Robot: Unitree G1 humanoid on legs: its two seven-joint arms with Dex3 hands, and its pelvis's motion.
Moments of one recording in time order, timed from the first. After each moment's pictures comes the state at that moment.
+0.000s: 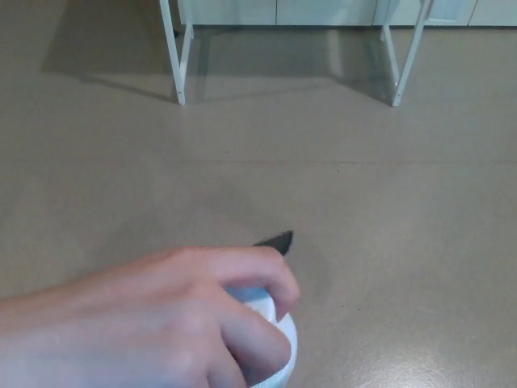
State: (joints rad) left_arm 0.36 0.52 -0.27 -0.58 -0.23 -0.11 -0.42; right_arm -0.03 -0.49 0.12 1.26 -0.25 -0.20 0.08
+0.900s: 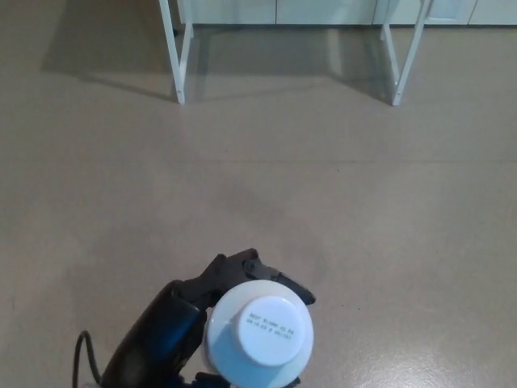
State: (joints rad) left_arm 0.37 0.33 -0.30 -0.52 -0.05 -0.08 -0.27; right_arm -0.10 -0.49 0.11 1.27 -0.25 -0.20 0.10
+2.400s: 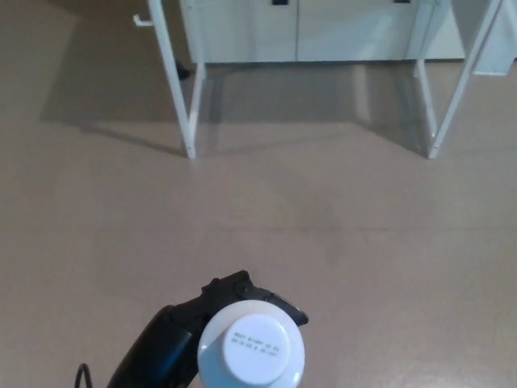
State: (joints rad) left_arm 0.46 0.30 -0.29 -0.49 -0.08 -0.14 -0.30; right_arm -0.10 -0.50 0.10 1.28 -0.25 -0.17 0.14
